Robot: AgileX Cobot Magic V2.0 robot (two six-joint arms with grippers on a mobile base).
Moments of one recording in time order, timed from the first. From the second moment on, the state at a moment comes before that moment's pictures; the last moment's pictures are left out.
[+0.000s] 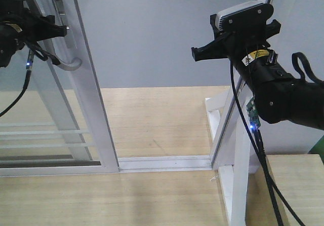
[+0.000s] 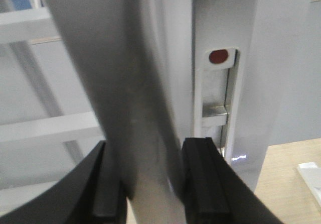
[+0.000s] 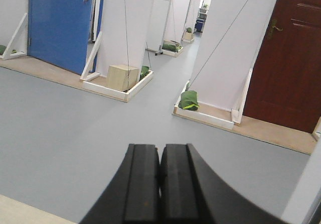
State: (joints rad) left arm -0.02 1.84 -1.20 0.01 -0.23 0.08; right arm 0.42 1.64 -0.82 0.24 -0.73 -0.35
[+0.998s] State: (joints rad) left arm 0.10 1.43 -0.82 0.03 -0.32 0.09; right arm 0.42 1.62 -0.82 0.24 -0.70 -0.35
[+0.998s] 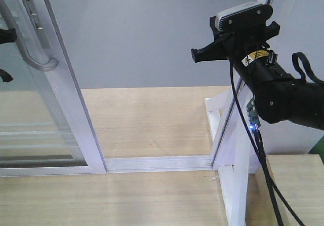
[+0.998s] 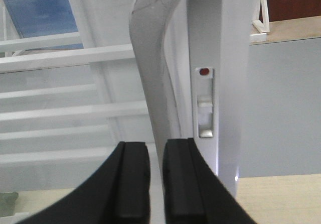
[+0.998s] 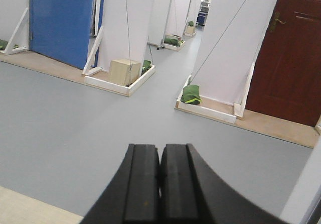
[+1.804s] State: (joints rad) left arm 0.06 0.82 -0.26 0.79 -0.40 -0.71; right arm 0.42 1.10 -0.80 0.20 -0.03 -0.36
